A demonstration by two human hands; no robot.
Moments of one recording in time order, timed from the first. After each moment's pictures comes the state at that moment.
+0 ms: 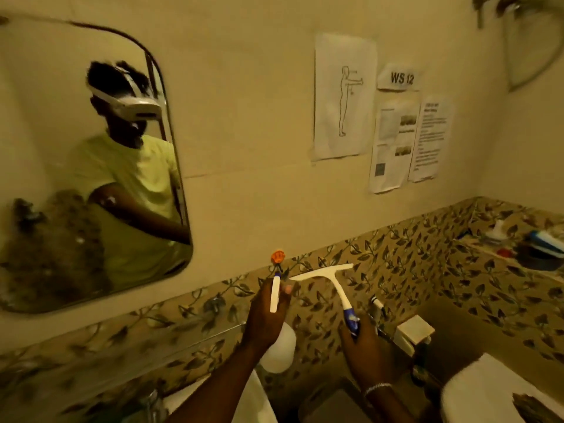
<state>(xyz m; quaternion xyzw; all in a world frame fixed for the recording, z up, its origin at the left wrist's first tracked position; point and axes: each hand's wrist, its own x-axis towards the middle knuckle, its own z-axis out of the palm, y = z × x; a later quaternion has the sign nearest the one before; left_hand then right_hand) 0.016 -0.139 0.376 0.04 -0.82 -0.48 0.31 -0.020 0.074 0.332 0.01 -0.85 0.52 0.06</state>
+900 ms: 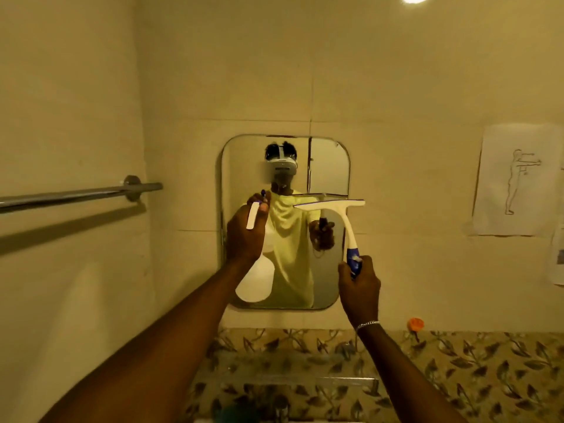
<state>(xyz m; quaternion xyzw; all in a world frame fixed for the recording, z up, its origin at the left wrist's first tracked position) 0.238 -0.358 0.660 0.18 -0.69 -0.28 0.65 0.082 -0.194 0.562 0.31 -0.64 0.68 0.18</state>
